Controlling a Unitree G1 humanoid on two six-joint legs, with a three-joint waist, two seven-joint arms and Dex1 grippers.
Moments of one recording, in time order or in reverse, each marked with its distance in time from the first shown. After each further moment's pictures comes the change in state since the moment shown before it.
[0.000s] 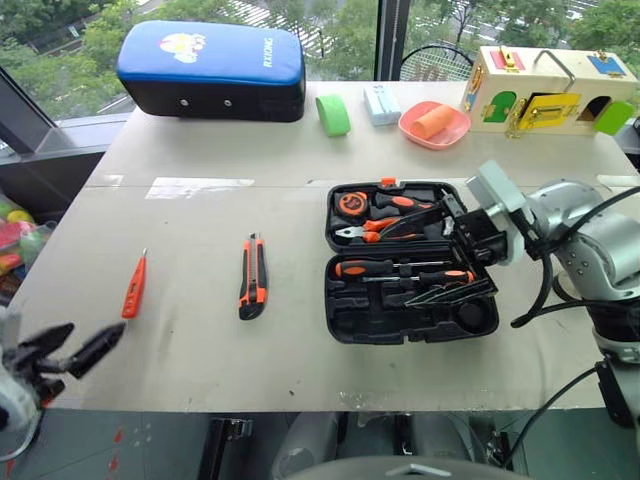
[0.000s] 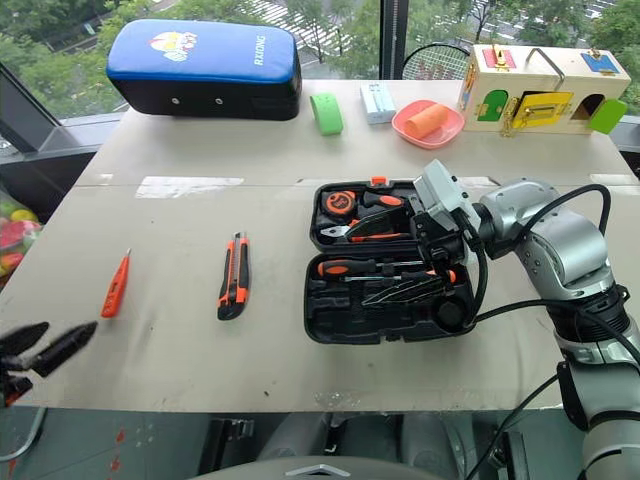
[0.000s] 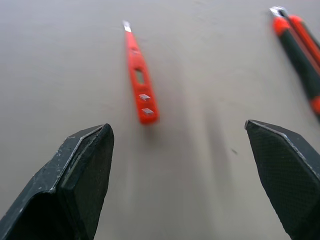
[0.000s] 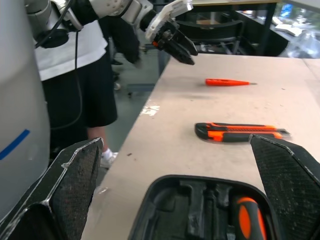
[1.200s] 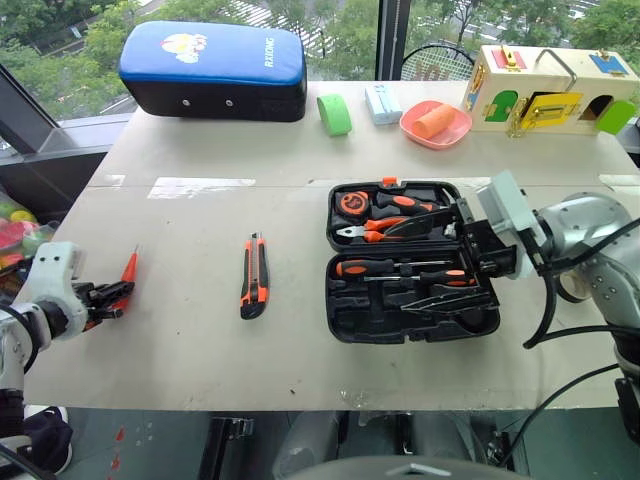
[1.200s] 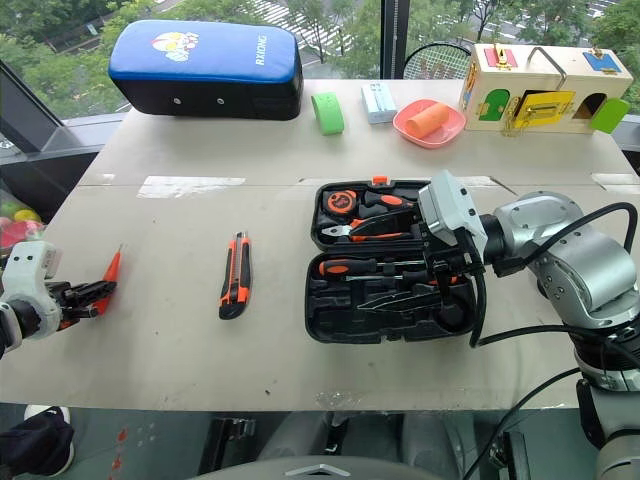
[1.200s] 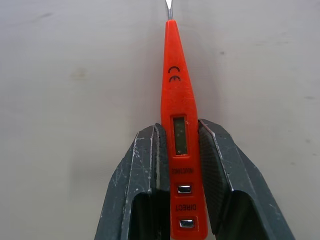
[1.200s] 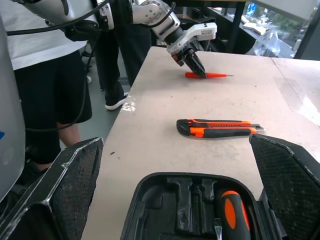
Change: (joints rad) left arm -0.526 0.223 -0.491 0.544 0.260 -0.069 -0.098; right arm 0.096 -0.058 -0.060 -0.180 0.054 0.029 -0.173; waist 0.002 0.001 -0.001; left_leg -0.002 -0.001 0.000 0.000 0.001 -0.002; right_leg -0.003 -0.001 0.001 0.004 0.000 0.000
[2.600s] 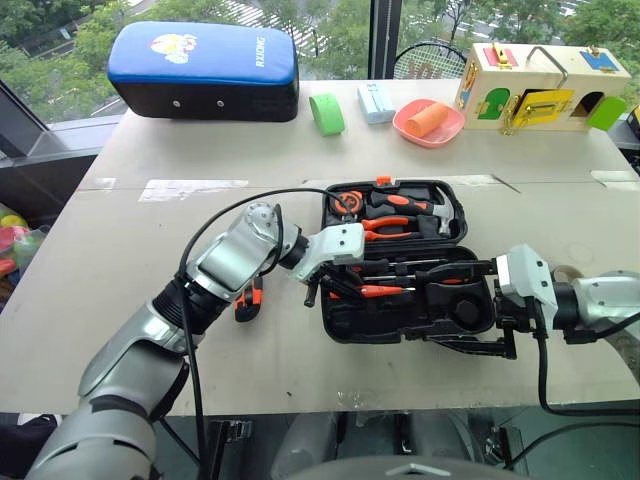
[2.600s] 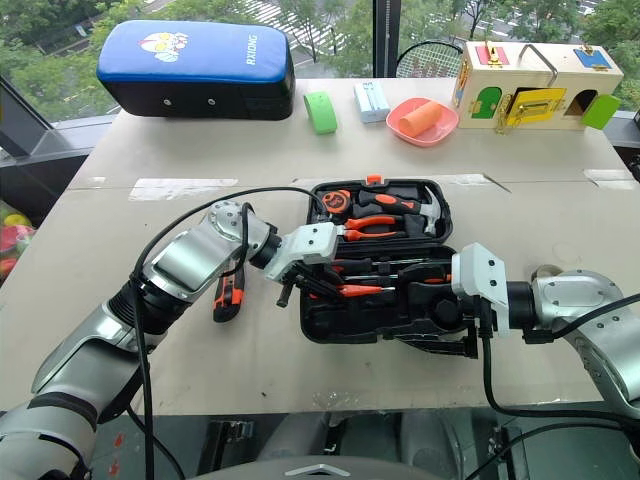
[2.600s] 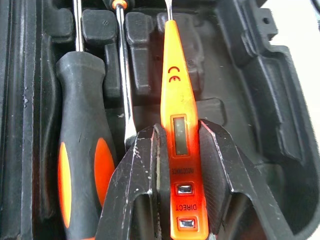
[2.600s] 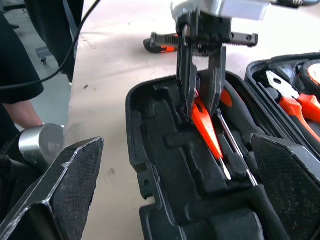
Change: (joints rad) left arm -0.708 -0.350 -1.012 -0.242 0.282 -0.194 -0.553; right arm 0.484 -0.127 -0.127 -0.174 -0.115 -0.106 -0.174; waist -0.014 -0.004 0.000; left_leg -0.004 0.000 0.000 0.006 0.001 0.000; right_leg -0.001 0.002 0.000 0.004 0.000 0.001
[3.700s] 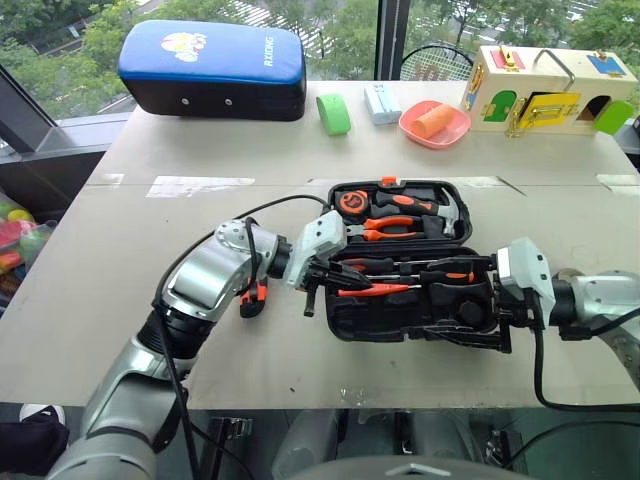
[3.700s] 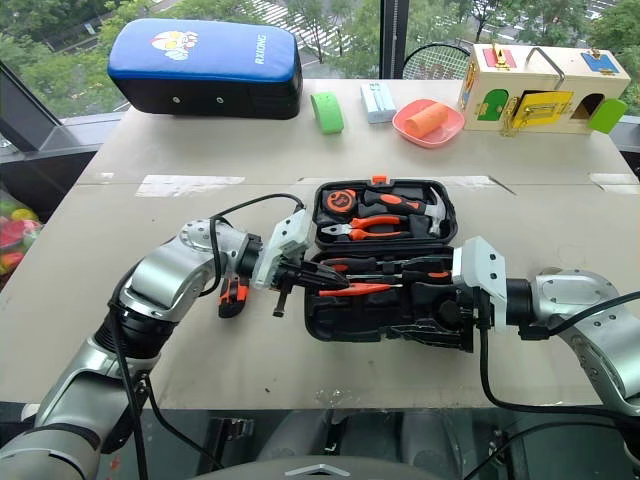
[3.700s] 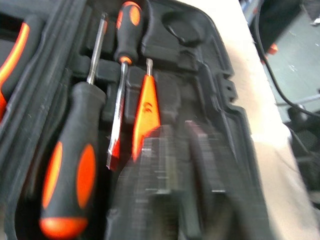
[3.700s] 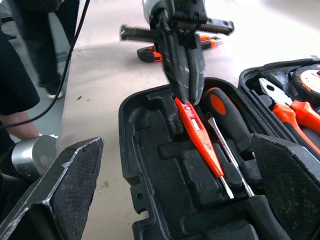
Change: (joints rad) left arm 0.192 -0.042 0.244 -0.083 -0.214 0.026 0.082; right arm -0.013 0.015 0.002 0.021 0.017 0.004 -0.035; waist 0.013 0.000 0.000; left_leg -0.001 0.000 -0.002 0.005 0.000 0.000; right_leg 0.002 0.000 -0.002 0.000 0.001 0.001
